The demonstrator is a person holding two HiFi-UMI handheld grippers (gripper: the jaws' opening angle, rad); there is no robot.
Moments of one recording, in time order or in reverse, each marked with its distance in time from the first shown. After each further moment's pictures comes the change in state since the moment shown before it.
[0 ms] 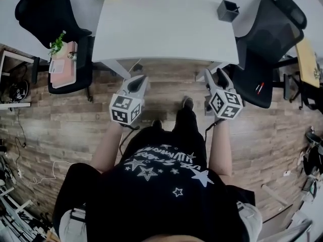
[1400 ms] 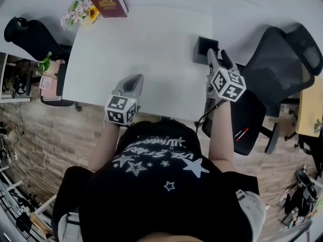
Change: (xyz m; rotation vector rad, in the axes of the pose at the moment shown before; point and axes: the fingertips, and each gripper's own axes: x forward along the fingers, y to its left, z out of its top) left arm 0.309 -0.003 0.139 -0.028 0.022 0.198; right arm 0.286 -0.275 0.188 -0.007 -0.051 0.101
